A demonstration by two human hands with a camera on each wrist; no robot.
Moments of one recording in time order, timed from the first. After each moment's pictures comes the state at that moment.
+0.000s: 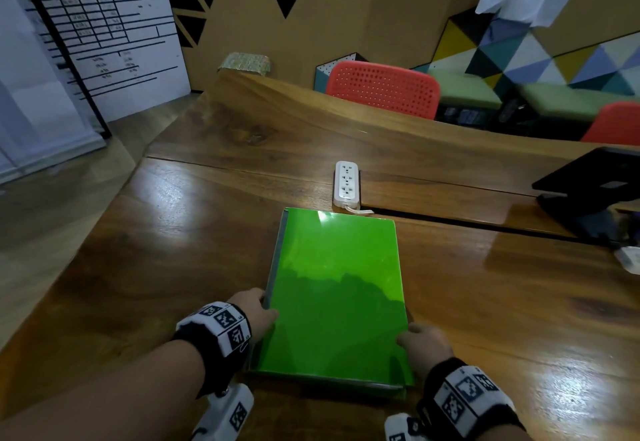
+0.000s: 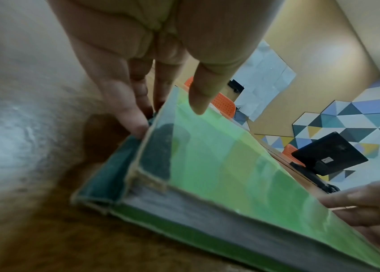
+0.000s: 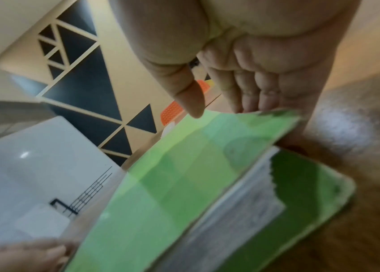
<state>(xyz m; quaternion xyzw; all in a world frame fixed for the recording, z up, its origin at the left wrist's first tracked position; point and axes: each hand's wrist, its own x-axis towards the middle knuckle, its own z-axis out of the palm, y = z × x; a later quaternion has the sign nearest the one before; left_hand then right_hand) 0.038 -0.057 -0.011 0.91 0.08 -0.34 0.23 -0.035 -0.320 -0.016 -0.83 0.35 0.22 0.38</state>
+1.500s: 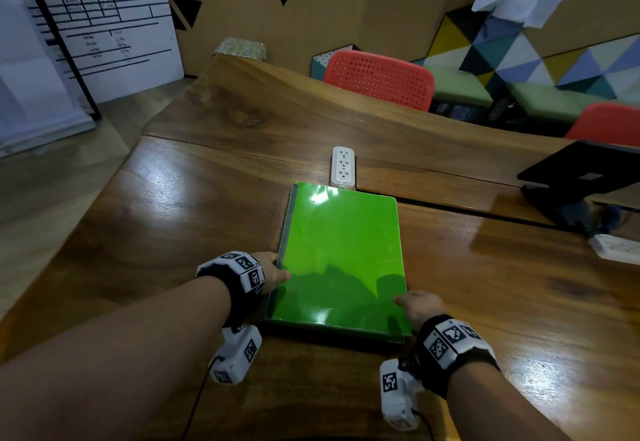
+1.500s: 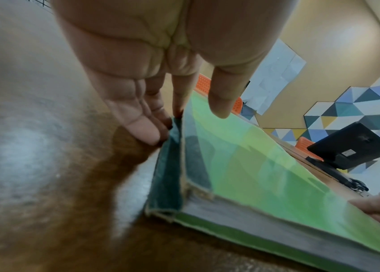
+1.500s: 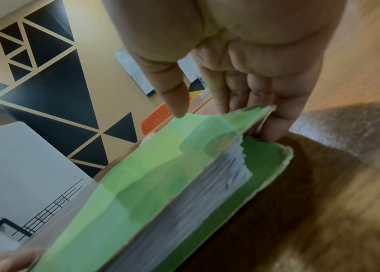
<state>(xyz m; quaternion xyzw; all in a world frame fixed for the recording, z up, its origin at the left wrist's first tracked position) 0.050 -0.067 0.006 0.92 -0.01 -0.36 0.18 -0.025 -0.333 -0.013 -0.80 0.40 0.17 0.41</state>
